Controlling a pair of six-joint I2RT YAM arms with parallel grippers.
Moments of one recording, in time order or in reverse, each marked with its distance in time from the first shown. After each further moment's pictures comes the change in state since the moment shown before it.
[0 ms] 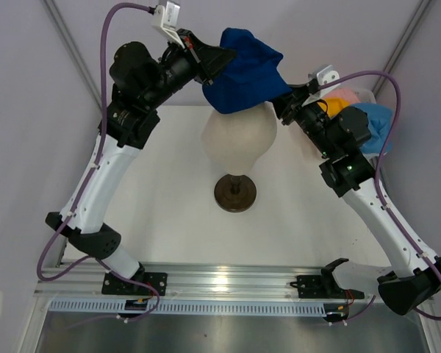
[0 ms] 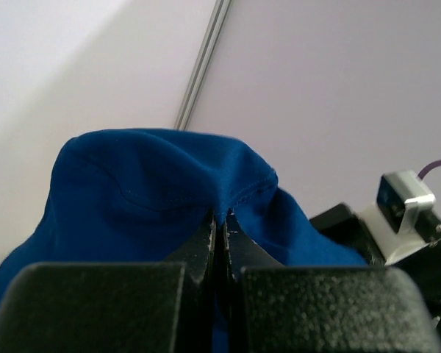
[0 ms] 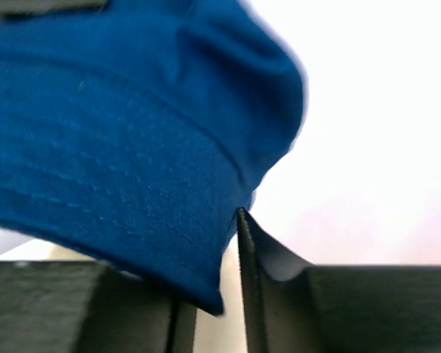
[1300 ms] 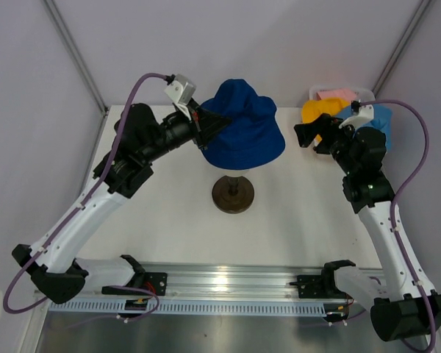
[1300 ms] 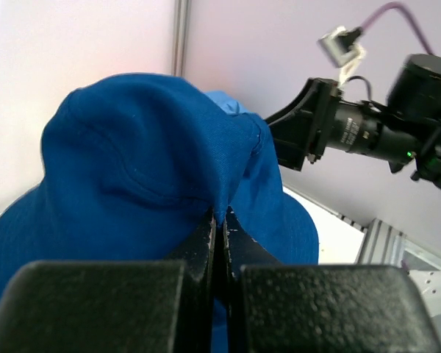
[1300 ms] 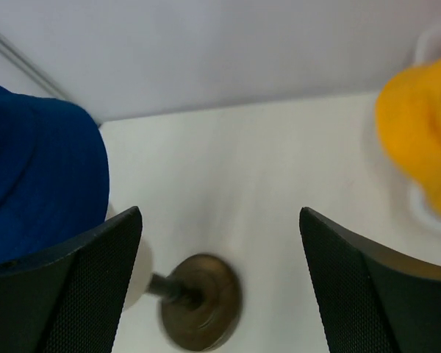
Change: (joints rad) left arm -0.103 -0.391 -0.677 0.080 0.010 0.273; right arm -0.341 -0.209 -0.287 -0.310 0.048 0.378
